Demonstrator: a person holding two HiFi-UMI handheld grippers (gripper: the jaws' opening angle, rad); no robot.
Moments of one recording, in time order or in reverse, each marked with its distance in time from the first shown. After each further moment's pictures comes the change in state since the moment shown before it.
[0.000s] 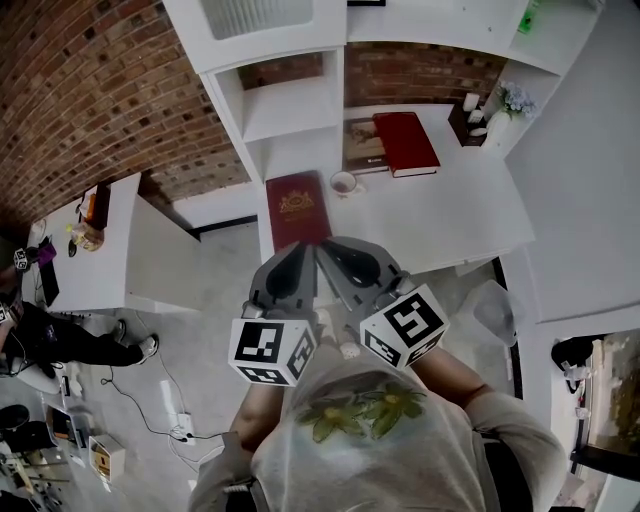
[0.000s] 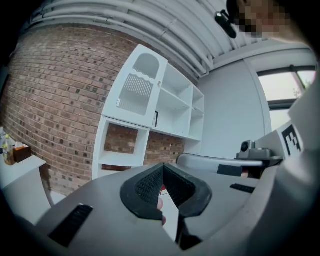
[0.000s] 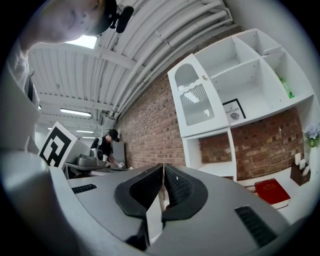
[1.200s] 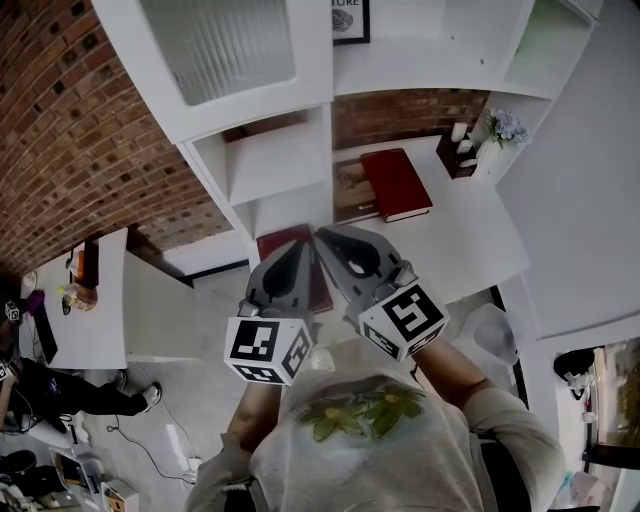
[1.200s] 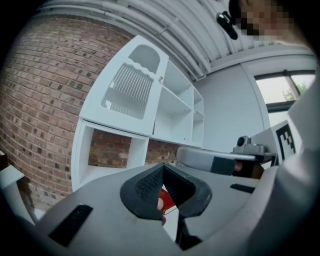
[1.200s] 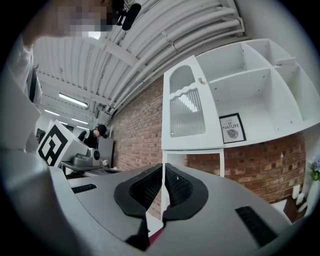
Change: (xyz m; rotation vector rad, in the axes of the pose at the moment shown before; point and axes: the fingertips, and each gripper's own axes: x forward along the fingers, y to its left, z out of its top) left arm 0.118 0.043 0.054 0.033 -0.053 -0.106; right arm 0.083 -0.103 0.056 -0.157 -0.068 -0.068
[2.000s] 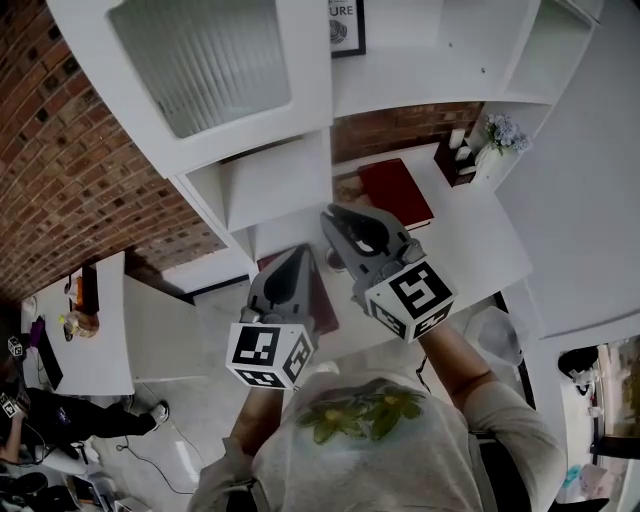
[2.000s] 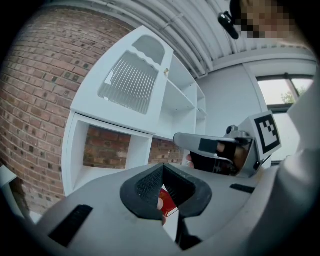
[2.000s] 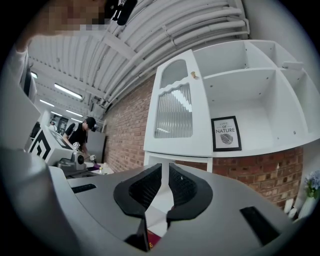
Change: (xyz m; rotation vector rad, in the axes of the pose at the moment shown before) left arm 0.043 0.029 0.002 -0.009 0.029 -0.038; right arm 0.046 -0.068 0.015 -0.054 0.030 -0.075
